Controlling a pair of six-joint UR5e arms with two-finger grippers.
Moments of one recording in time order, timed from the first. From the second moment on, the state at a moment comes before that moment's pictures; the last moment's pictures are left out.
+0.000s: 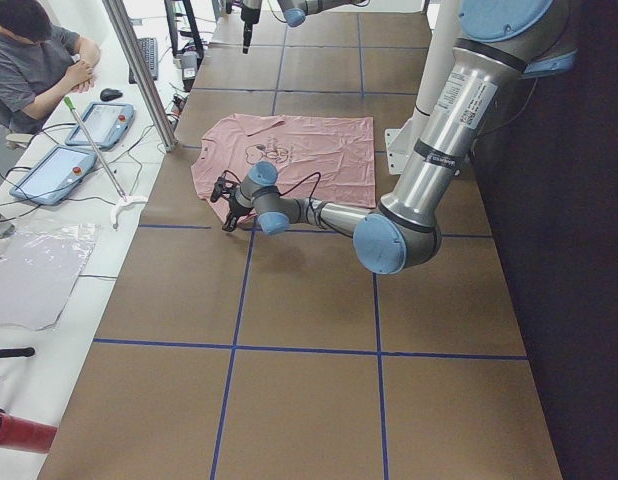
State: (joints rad) left arm -0.84 -2.03 -1.18 -2.50 -1.71 -0.95; right arm 1.11 -1.04 1.49 -1.30 2.08 0.67
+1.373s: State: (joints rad) left arm -0.80 -2.13 -1.48 -2.01 -1.70 -0.99; right arm 1.11 -1.04 1.49 -1.30 2.08 0.67
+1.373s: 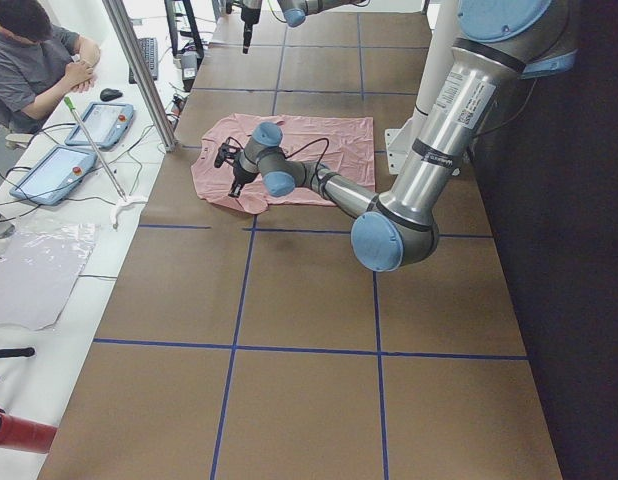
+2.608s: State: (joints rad) left arm -0.69 -2.36 -1.38 -1.86 -1.63 -1.06; right arm 1.08 -1.03 1.52 -1.30 2.08 0.73
